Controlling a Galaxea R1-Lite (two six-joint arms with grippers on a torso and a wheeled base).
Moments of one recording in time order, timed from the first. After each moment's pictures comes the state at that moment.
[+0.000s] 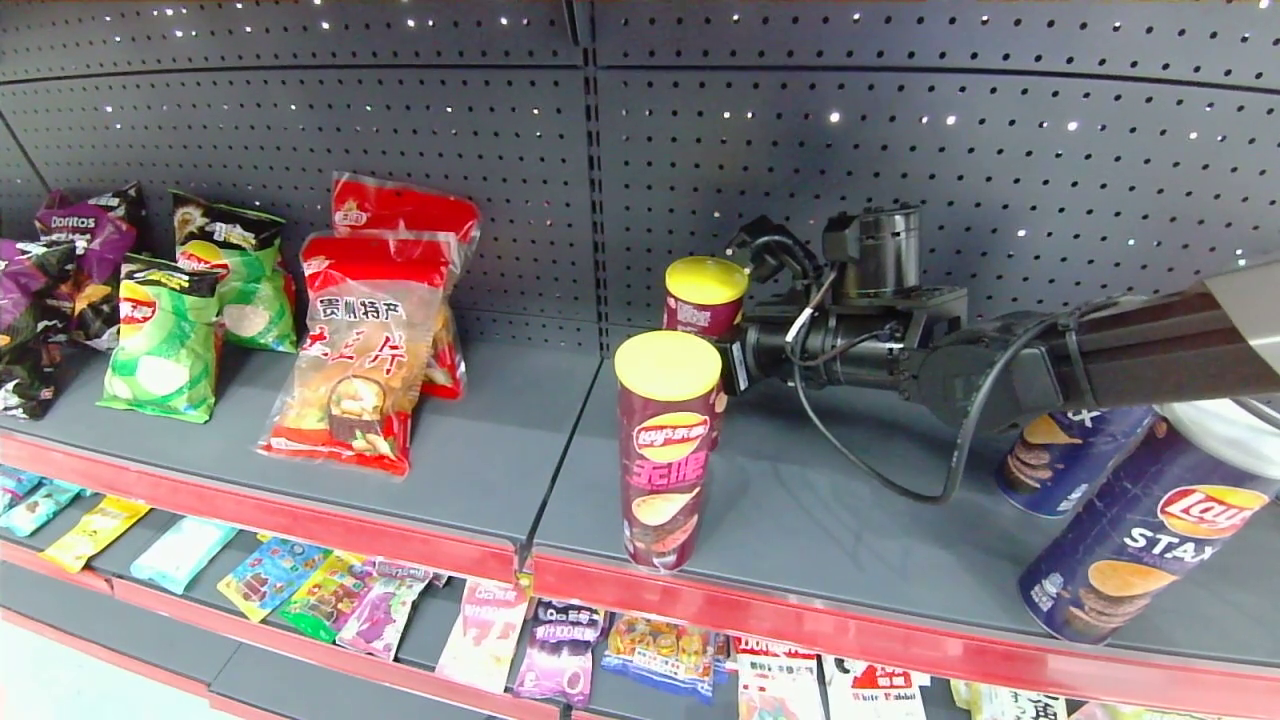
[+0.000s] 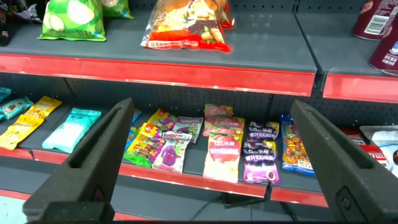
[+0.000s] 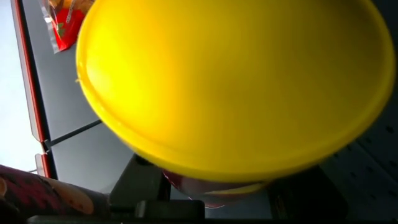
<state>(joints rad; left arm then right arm) 0.00 0.00 0.00 0.00 -0.02 0.04 0.51 2.04 -1.36 -0.36 0.29 -0.18</state>
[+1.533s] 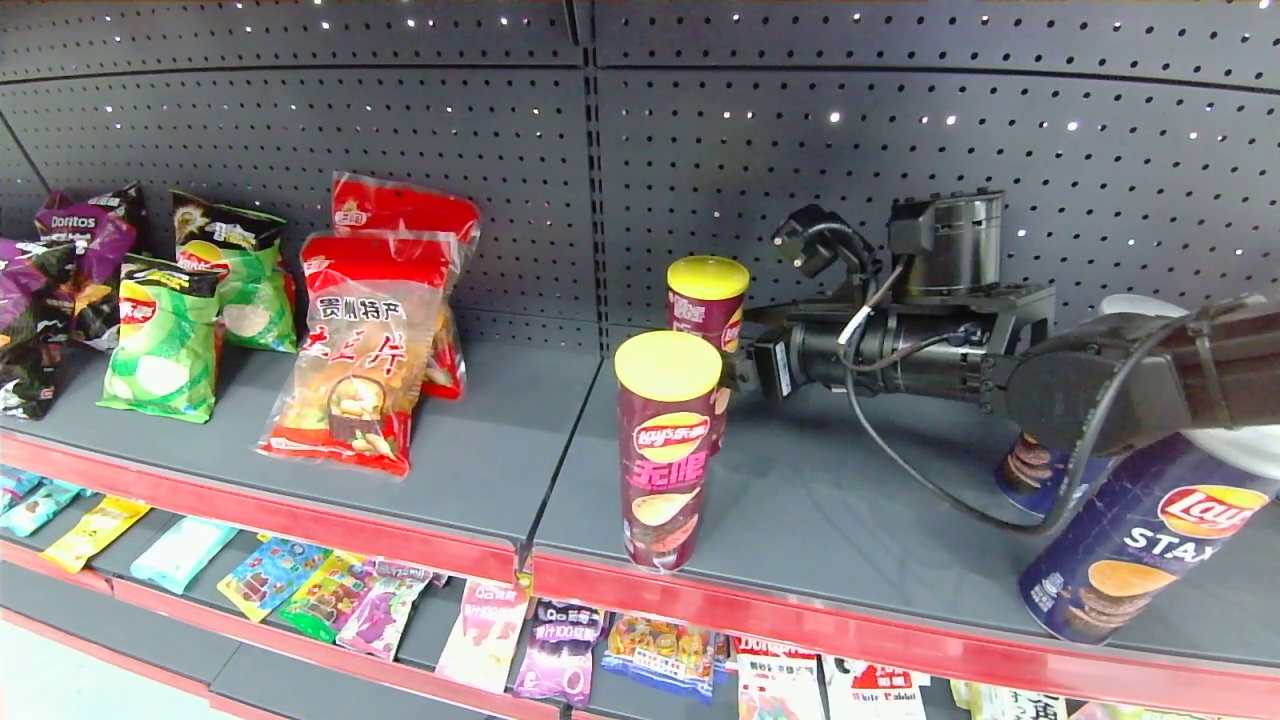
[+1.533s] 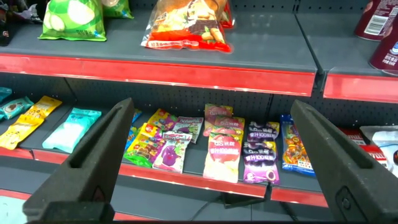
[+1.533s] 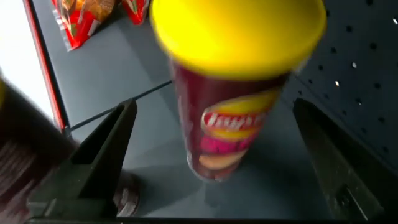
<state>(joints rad) 0.00 0.00 0.00 0.00 -0.02 0.04 0.50 1.89 -1.20 -0.38 0.27 -0.17</state>
